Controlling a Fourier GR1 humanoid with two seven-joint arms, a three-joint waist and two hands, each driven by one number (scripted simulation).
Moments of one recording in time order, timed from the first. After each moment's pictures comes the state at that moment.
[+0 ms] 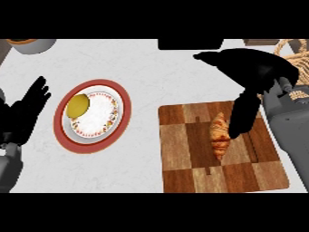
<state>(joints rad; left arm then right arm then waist) -0.21 0.45 -0.04 -1.33 0.28 0.11 0.15 -0.80 -0.35 0.22 -1.63 0.24 0.89 0.89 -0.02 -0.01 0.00</state>
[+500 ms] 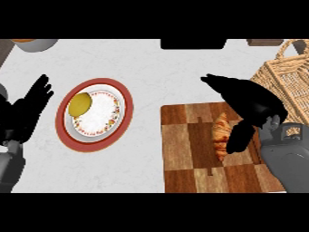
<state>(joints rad) -0.23 0.42 -0.01 -1.32 0.26 0.06 0.15 -0.53 -0.36 0.29 -1.69 0.51 0.70 0.64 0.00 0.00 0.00</state>
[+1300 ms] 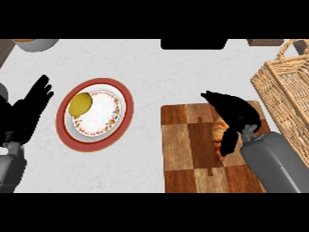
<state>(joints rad) -0.21 0.38 0.03 -1.35 0.20 0.04 0.18 -0.43 -0.30 0.33 -1.39 0.77 0.52 0.39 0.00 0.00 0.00</state>
